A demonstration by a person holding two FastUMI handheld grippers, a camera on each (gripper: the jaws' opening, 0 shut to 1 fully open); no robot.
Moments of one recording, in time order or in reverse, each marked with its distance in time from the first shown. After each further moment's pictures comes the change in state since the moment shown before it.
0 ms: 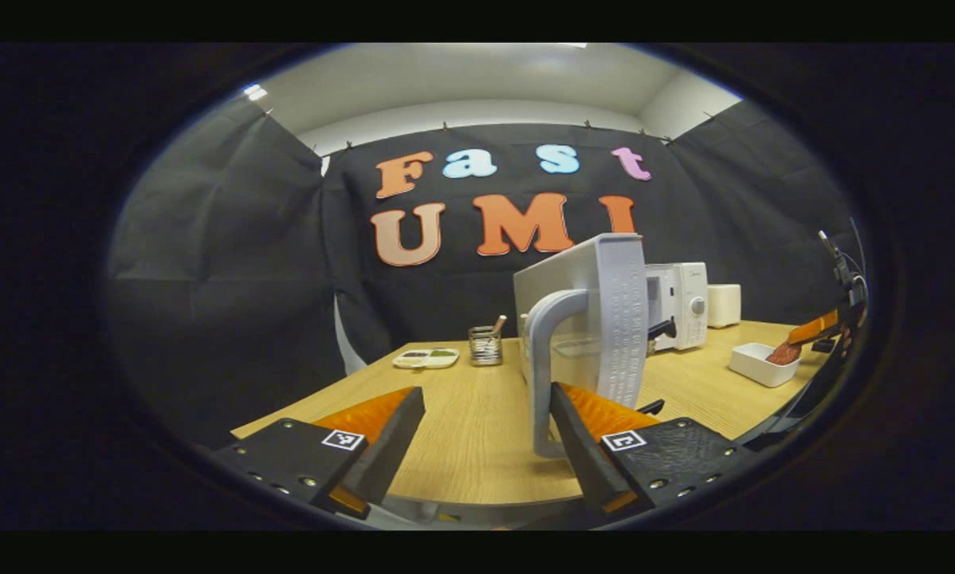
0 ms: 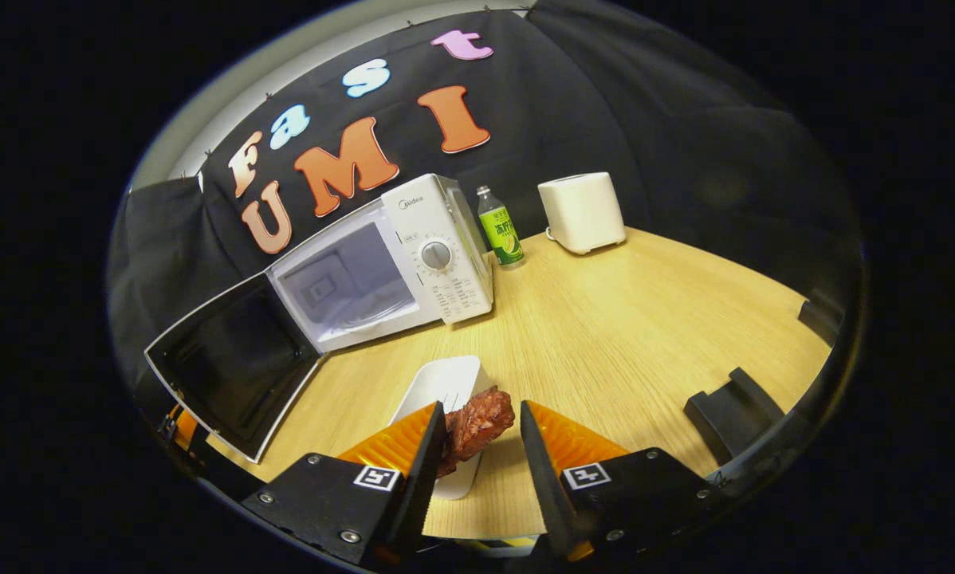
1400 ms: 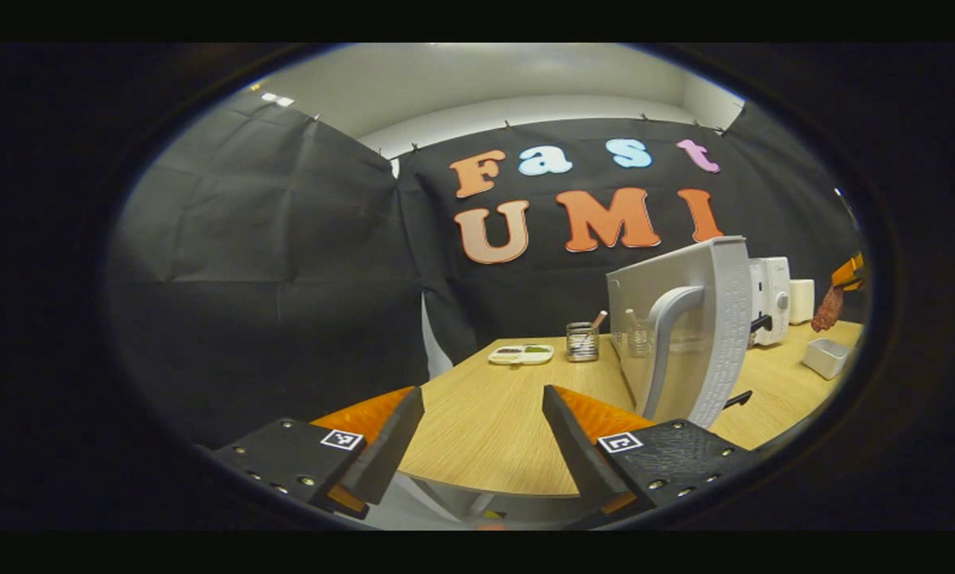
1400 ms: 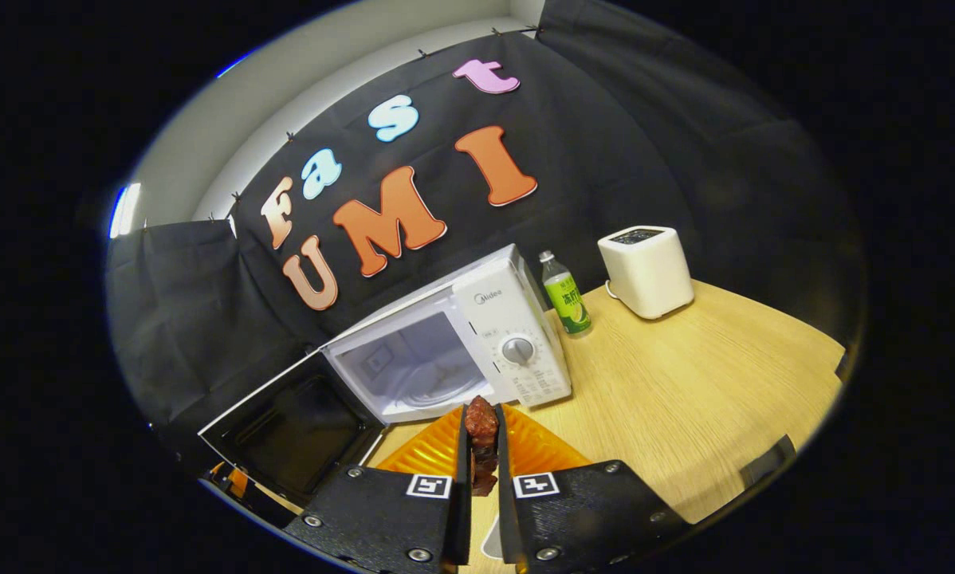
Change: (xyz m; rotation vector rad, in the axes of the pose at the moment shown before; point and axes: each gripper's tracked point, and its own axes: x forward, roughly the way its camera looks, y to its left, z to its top) left arm -0.020 0.099 -0.001 0.011 0.020 0.293; right arm 0.025 0.096 0.114 0.011 -0.187 0.161
